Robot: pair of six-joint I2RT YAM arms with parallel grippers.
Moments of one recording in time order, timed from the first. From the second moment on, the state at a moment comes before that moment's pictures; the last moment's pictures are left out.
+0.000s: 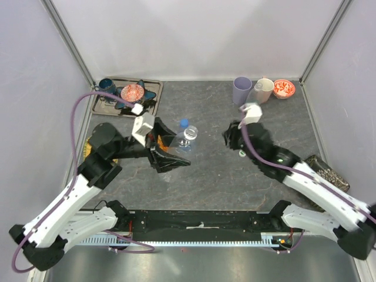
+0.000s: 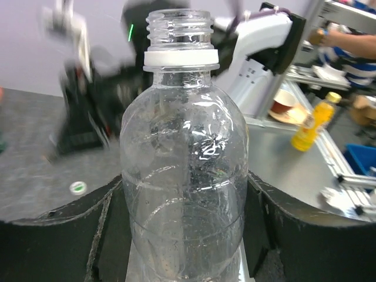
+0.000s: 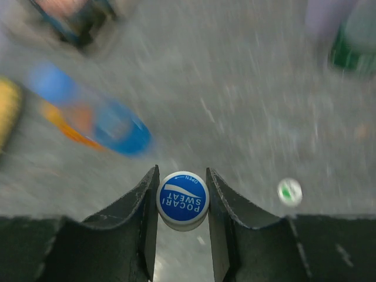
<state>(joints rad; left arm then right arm) -0.70 0.89 1.02 0.04 0.89 -0.32 0.76 0.93 1.01 -0.32 0.38 0.39</state>
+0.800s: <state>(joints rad) -0.70 0.68 0.84 -0.10 0.58 -0.22 0.74 1.56 0.72 -0.10 0.42 0.57</state>
